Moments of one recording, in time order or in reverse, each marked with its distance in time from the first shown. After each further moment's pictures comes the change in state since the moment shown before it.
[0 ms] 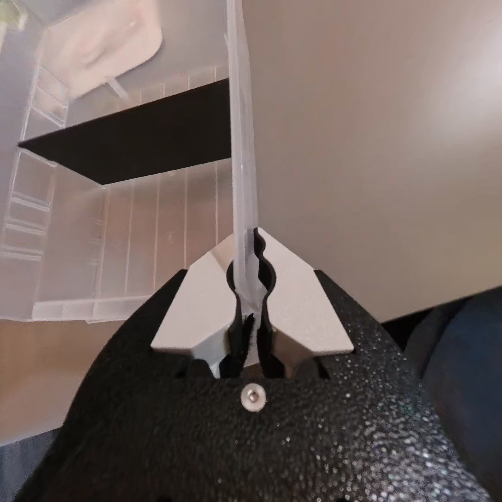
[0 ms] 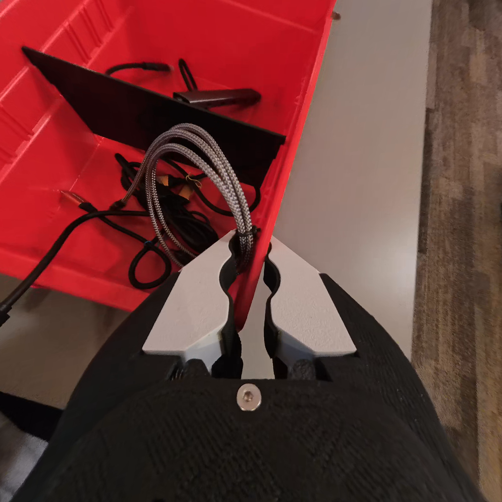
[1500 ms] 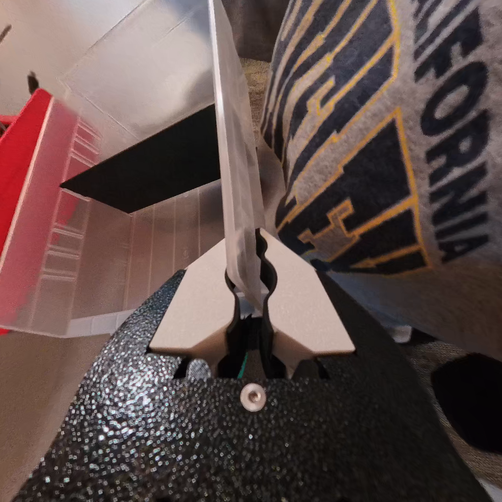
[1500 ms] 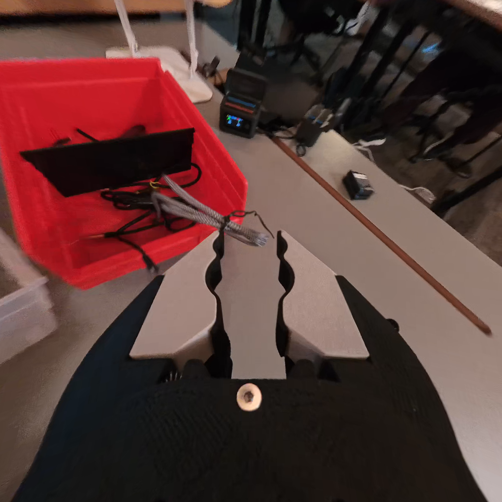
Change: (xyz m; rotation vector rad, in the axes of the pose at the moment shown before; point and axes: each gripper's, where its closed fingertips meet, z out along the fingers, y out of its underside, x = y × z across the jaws) left arm 0.146 0.042 -0.153 0.357 0.886 0.674; right arm -0.211 -0.217 0.070 0.305 -0.402 -0.369
